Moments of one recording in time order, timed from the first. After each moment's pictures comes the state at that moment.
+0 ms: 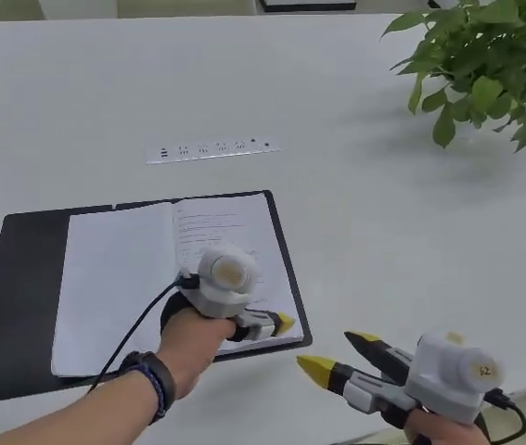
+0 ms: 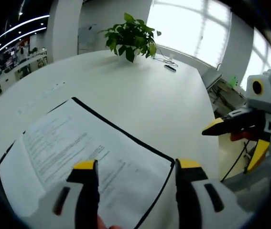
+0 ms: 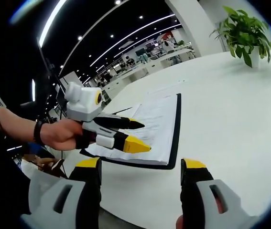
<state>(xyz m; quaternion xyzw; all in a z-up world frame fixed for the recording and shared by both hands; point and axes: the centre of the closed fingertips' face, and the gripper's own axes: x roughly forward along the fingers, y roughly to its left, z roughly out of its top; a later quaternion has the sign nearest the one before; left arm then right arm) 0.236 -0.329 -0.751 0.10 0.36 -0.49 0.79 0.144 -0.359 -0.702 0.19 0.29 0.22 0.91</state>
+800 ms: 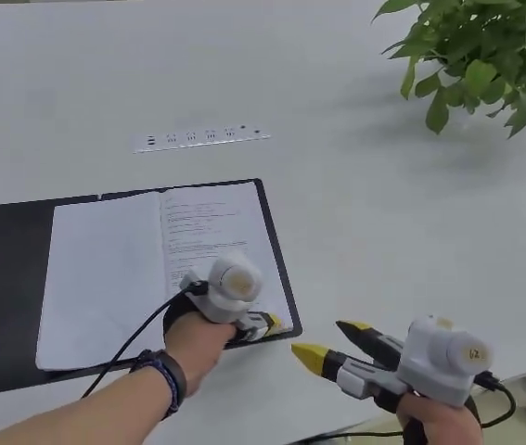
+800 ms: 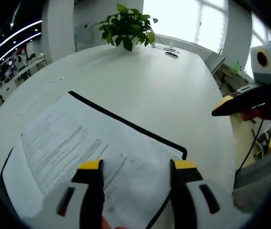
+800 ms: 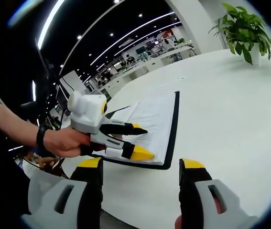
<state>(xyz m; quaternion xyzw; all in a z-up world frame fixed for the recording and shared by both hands) 0.241 -0.322 -0.781 0.17 0.35 -0.48 0.79 0.152 -0.366 -0.709 0.19 0.30 0.23 0.91</state>
